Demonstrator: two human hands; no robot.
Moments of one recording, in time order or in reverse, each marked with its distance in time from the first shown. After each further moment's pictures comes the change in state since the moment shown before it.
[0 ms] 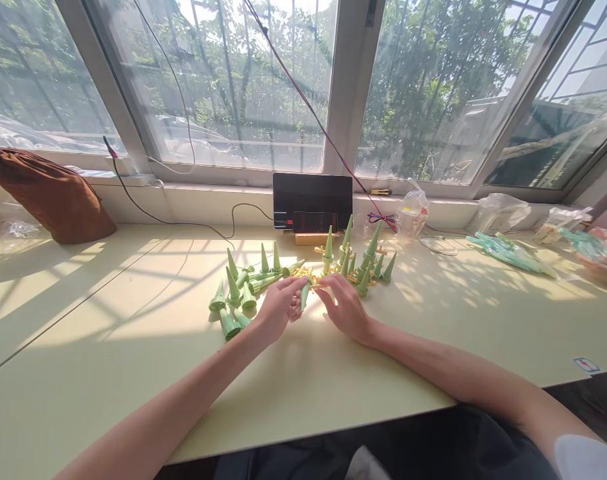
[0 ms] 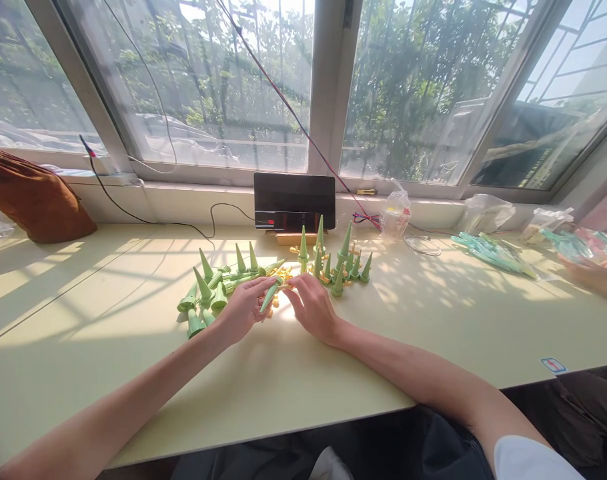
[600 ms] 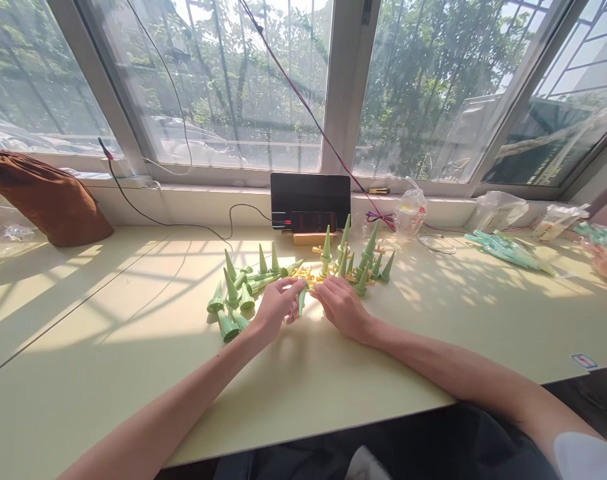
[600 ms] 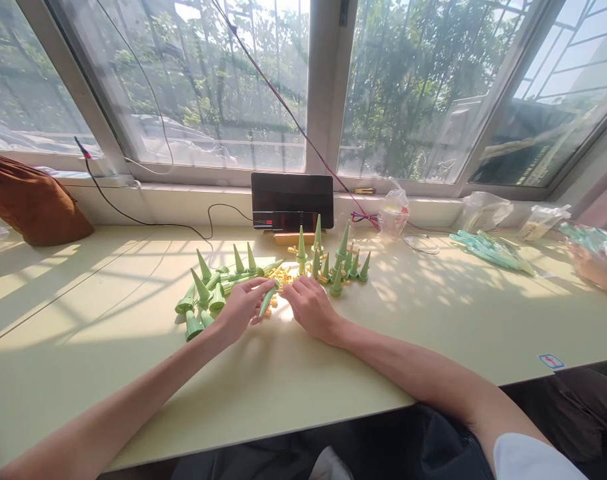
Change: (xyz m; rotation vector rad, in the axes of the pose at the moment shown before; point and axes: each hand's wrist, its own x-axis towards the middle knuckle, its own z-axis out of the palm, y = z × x) left_hand 0.004 -0.005 -0.004 0.195 0.049 0.080; right_hand 0.004 0.004 -0.003 -0.344 -0.173 -0.209
